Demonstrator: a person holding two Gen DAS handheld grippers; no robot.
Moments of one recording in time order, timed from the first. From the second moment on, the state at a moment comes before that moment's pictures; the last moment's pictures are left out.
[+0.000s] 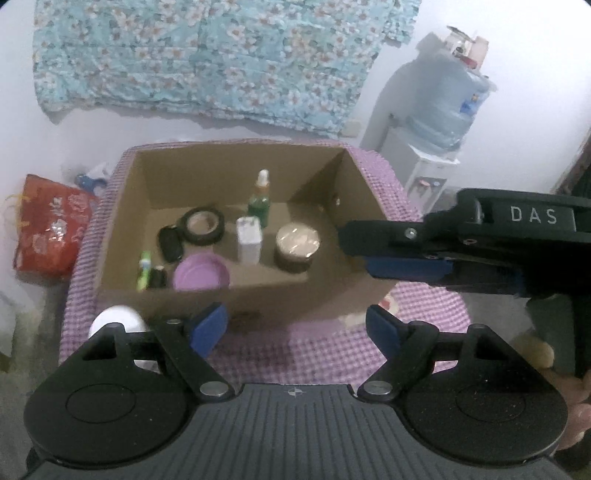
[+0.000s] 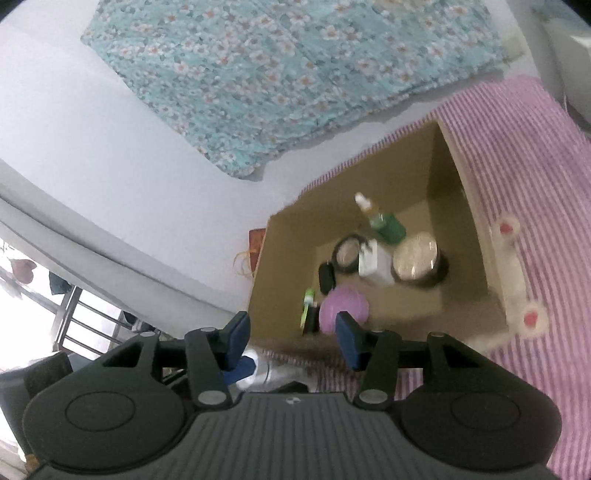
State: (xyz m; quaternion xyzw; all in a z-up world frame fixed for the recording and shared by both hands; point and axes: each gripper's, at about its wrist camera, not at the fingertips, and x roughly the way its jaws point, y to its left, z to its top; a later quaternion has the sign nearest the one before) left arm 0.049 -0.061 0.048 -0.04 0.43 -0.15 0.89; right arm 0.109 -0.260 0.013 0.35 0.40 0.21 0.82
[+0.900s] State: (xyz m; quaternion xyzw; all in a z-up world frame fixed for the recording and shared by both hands) left arm 0.012 0.012 0.020 -0.05 0.40 -0.04 0.91; right arm 0.107 -0.187 -0.007 0.32 0.48 0.24 0.78
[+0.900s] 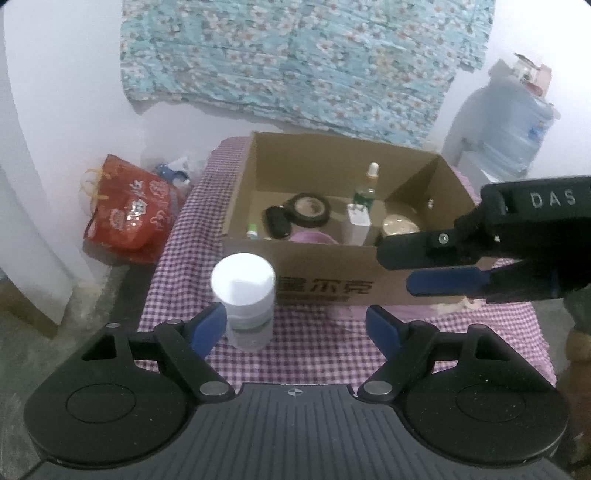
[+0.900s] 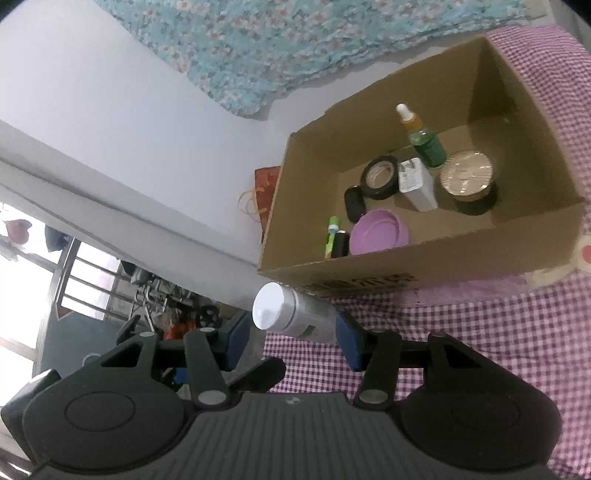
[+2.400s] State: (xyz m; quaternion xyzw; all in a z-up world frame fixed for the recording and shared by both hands) left arm 0.070 0.022 -0.025 -0.05 0.47 0.00 0.88; right arm 0.167 -0.102 -0.039 0.22 0.55 0.27 0.76
